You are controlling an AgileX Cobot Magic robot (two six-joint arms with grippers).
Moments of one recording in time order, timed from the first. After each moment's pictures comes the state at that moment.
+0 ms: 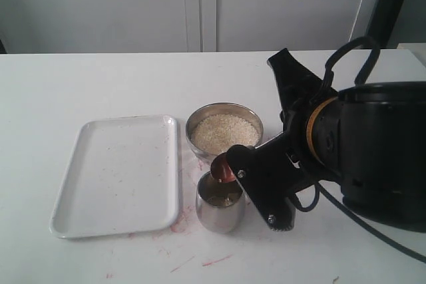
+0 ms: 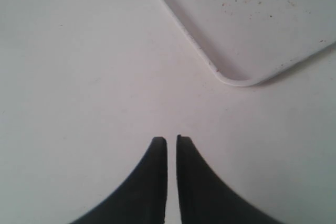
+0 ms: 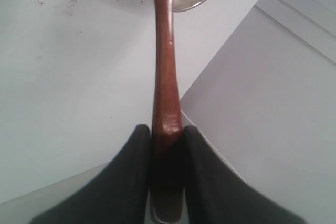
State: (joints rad) left arm -0.01 -0.01 -0.02 0.00 0.39 0.24; right arm 0.88 1.32 -0.86 -1.00 0.96 -0.56
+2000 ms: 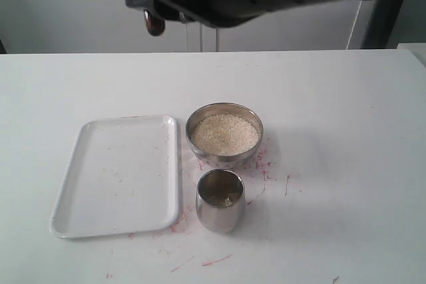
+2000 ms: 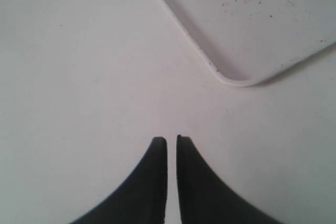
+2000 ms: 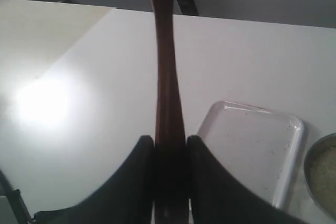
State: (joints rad) left arm -0.01 -0.01 -0.02 0.00 0.39 0.24; right arm 0.88 1.25 -1.30 -0.32 0.55 0.73
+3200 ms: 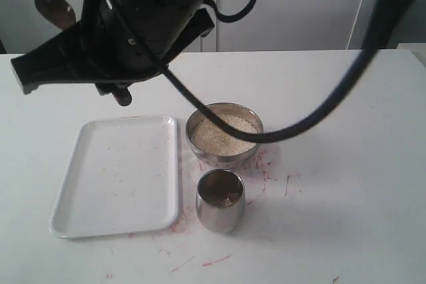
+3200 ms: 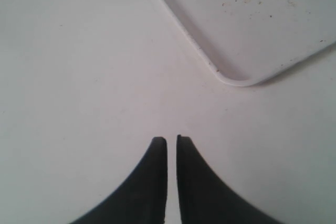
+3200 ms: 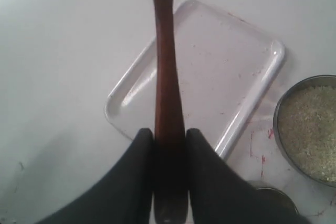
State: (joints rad) left arm -0.01 -0.01 -0.02 0.00 0.39 0.24; right arm 0.88 1.68 -1.68 -0.18 0.96 0.38
